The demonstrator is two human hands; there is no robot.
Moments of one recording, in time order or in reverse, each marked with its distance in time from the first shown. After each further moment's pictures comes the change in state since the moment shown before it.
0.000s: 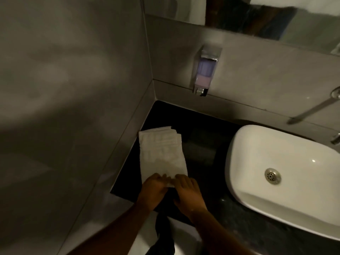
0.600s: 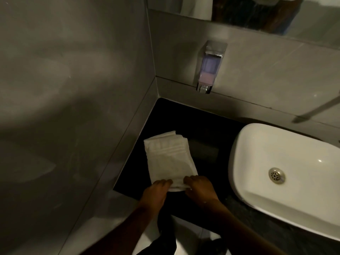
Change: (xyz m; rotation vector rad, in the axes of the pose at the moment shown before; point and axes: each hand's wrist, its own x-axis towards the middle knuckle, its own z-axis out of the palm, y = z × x) left_hand -0.024 0.003 0.018 -0.001 -0.070 -0.083; right_hand 0.010 0.038 -0.020 -0.069 -0.134 -0.035
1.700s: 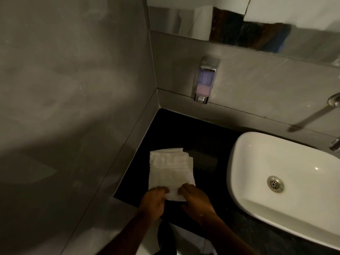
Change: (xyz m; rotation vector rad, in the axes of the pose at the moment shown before) left_hand -0.009 -0.006 -0.005 -0.209 0.148 -0.076; right_hand -0.011 -0.007 0.024 0.053 0.147 -0.103
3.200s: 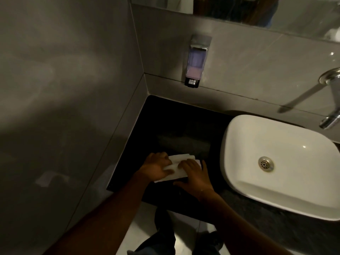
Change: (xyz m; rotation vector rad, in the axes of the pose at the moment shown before) left_hand 0.102 0.028 -0.033 0.379 -0.362 0.181; right_hand 0.012 0.016 -0.017 0.113 0.173 0.194
